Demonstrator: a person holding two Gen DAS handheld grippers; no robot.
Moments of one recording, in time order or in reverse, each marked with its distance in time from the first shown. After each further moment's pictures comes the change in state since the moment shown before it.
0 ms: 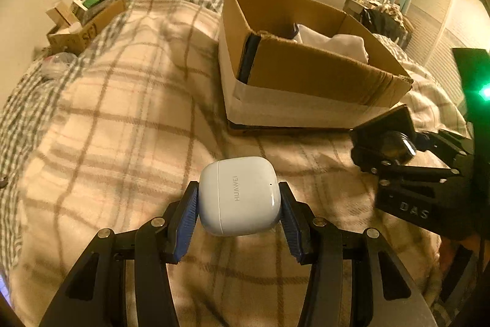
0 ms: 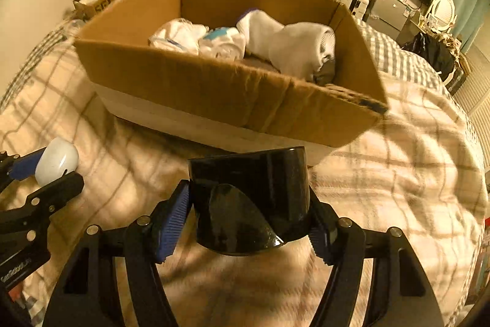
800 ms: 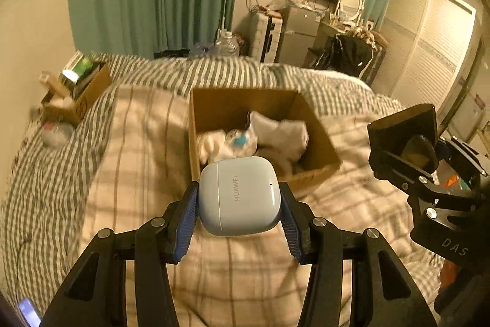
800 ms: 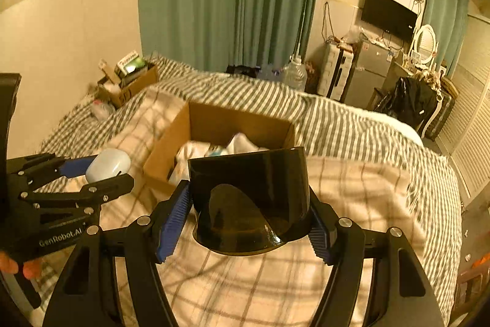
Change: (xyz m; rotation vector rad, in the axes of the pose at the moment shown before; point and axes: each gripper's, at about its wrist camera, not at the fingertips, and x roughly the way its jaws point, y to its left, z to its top) left arm -0.099 -0.033 0.102 0.063 -0.119 -0.094; right arm -0.167 -0.028 0.053 0.038 -0.295 0.021
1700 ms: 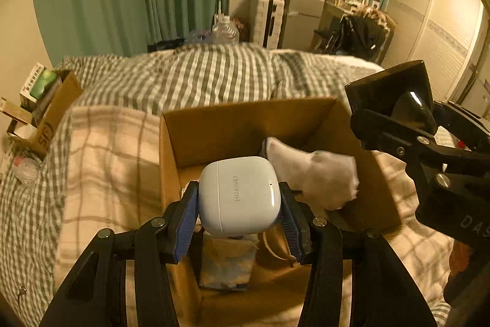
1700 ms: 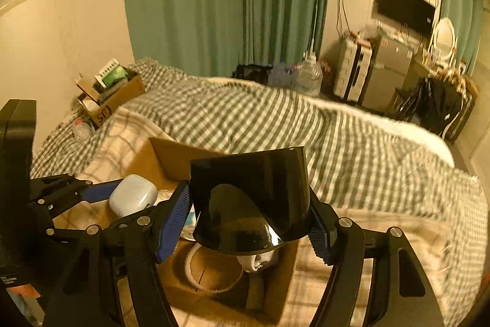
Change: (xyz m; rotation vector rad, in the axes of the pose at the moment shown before) left arm 0.149 0.005 0.054 0.059 0.088 0.036; right arm 0.154 -0.040 0.060 0.015 0.036 0.089
